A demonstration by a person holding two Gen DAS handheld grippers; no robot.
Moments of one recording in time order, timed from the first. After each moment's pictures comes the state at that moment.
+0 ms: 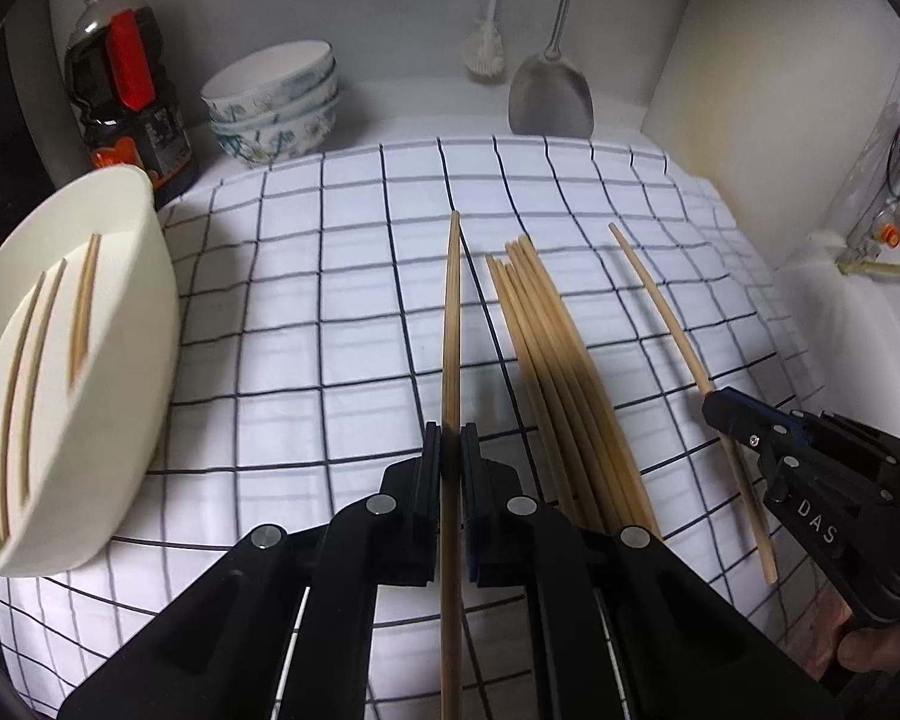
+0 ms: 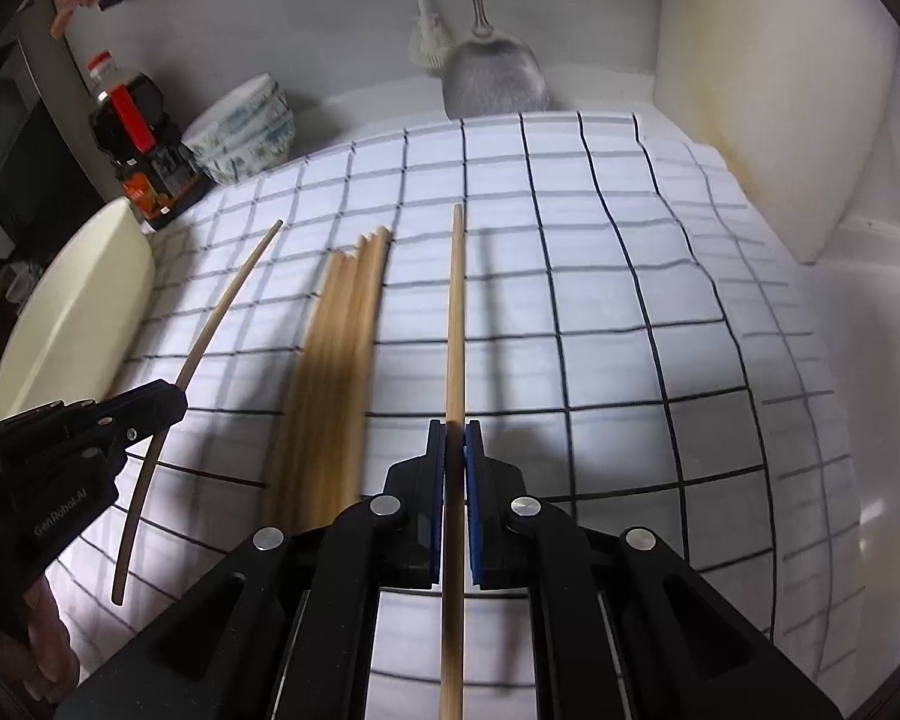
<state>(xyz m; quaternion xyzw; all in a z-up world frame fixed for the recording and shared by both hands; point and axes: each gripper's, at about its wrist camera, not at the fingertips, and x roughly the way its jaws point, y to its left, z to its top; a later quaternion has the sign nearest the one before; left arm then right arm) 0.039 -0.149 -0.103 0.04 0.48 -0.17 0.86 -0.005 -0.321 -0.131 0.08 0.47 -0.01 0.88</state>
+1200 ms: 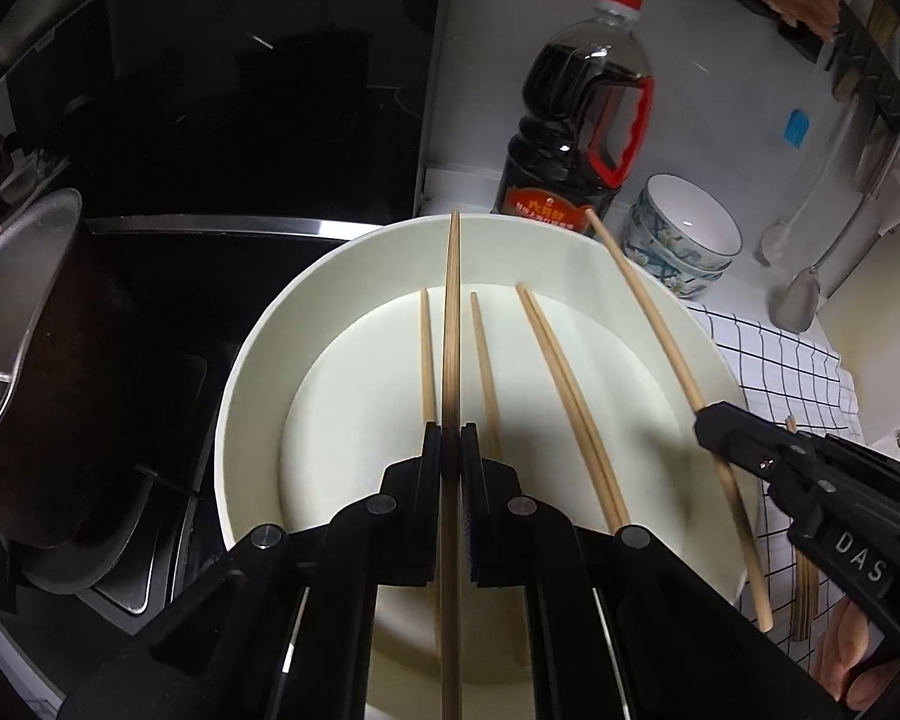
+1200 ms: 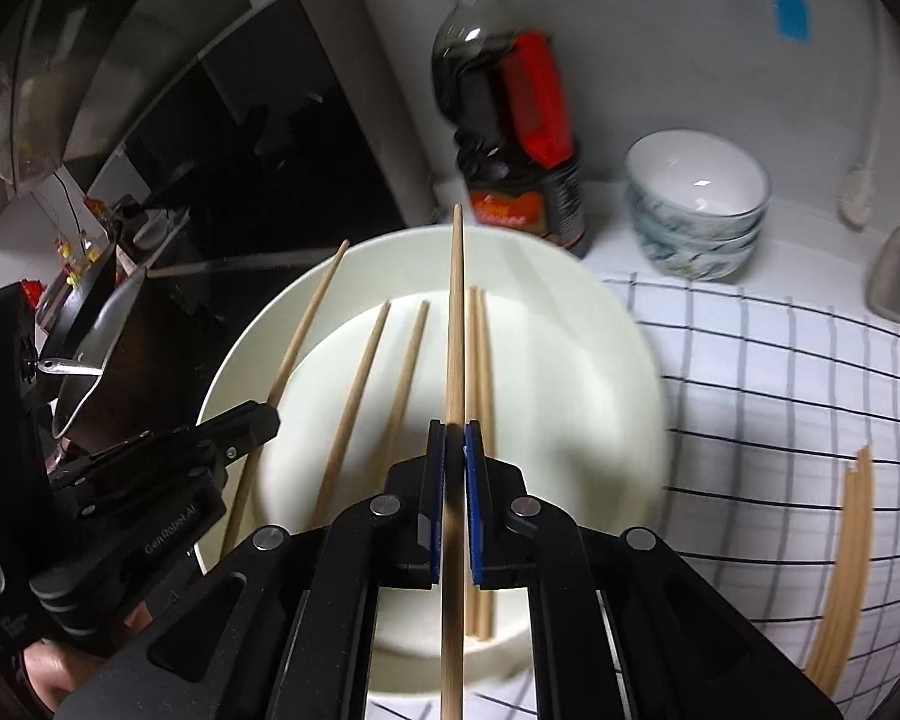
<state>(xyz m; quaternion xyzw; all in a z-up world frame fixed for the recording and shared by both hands) 0.117 0.144 -0.060 -0.06 0.46 -0.04 0.88 0.119 -0.018 -0.062 0.05 0.47 0.17 0.86</state>
